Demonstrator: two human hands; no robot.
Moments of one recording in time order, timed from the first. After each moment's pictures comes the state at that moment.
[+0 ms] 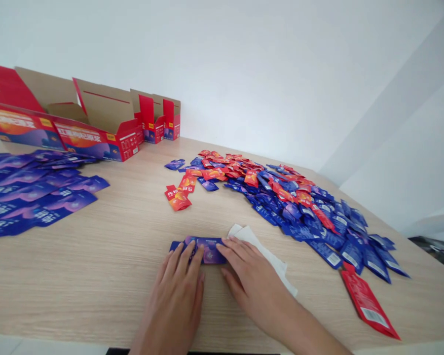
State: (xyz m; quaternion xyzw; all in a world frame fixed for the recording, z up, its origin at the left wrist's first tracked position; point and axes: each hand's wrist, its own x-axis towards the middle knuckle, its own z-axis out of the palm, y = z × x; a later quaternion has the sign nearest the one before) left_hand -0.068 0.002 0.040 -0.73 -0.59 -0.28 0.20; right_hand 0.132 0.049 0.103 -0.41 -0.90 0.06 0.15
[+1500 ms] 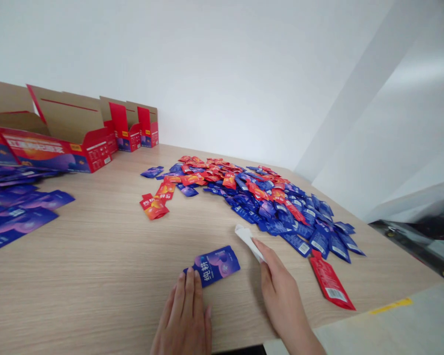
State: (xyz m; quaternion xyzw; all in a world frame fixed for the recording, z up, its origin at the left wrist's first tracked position) left_hand -0.019 -0.020 0.008 -0.77 -0.52 -0.24 0.29; right_hand 0.215 0.029 0.072 -0.58 -0.72 0.08 0.38
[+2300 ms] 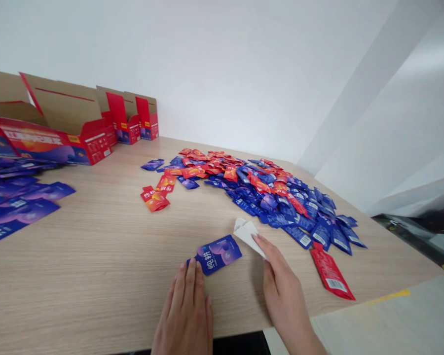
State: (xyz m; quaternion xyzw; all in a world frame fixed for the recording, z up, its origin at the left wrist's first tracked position) left_hand -0.018 -0.031 0.011 -0.77 -0.54 -0.20 0.26; right_hand 0.215 0.015 0.068 -0.58 -0.72 0.08 0.38
